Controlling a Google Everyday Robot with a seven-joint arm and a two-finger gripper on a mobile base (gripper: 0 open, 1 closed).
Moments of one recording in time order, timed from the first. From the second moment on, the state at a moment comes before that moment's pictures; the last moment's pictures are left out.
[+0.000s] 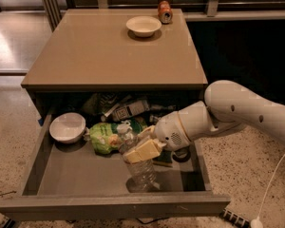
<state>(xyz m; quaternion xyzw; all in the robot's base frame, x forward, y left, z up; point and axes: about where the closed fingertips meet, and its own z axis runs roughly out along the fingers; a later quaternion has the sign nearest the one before) 0.439 0.016 0.751 -0.49 0.71 0.43 0.24</state>
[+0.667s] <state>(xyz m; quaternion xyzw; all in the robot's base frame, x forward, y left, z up) 0.431 0.017 0.745 -0.50 0.71 0.44 0.24</state>
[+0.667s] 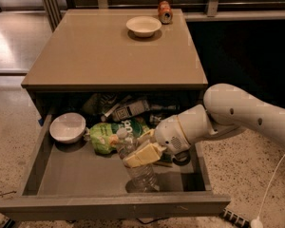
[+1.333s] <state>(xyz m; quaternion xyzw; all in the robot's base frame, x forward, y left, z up) 0.414 0.029 0.718 -0.50 0.70 0.48 0.18</state>
